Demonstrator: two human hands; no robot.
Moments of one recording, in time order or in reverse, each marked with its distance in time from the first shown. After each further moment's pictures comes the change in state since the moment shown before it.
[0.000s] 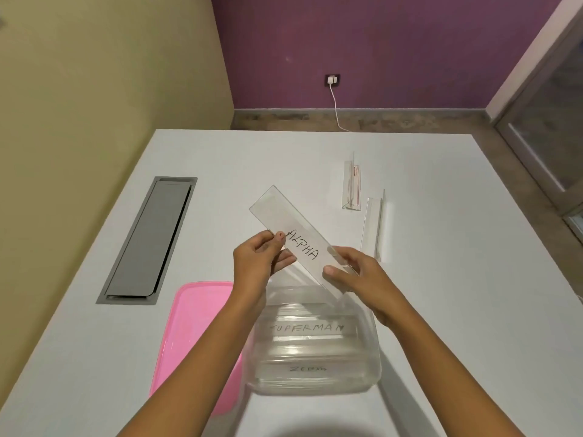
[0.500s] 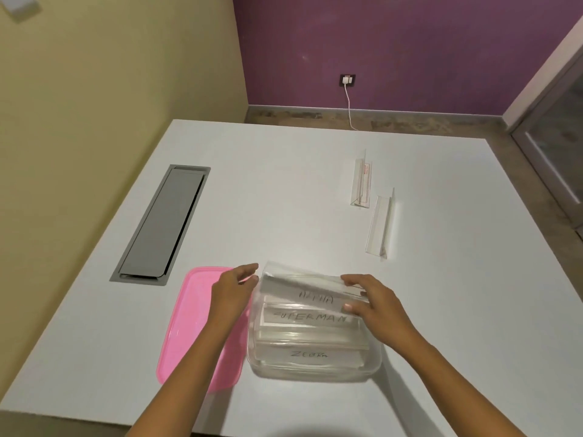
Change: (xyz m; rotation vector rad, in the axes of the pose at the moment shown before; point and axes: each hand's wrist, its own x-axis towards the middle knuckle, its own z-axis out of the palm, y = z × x) left_hand -0.016 -0.049 -0.080 0.763 0.127 -0.067; right_hand -0.033 0.046 -0.003 -0.514 0.028 -0.103
